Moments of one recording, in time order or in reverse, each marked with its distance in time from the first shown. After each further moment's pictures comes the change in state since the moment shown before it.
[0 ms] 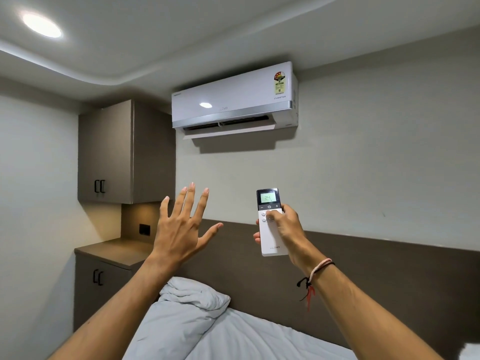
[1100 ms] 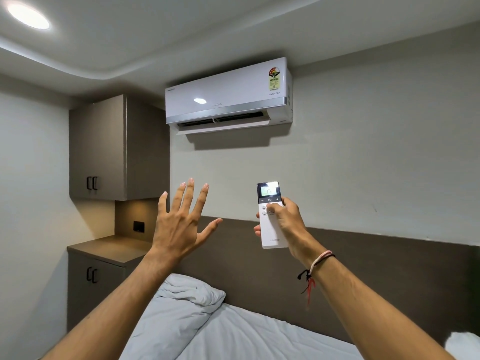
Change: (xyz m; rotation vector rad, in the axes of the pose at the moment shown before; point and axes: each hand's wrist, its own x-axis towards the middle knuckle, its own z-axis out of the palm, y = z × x) left_hand 0.001 0.010 -0.002 -0.005 -0.016 0.008; right_hand -0.004 -0.008 -0.012 -0.018 0.034 -0.009
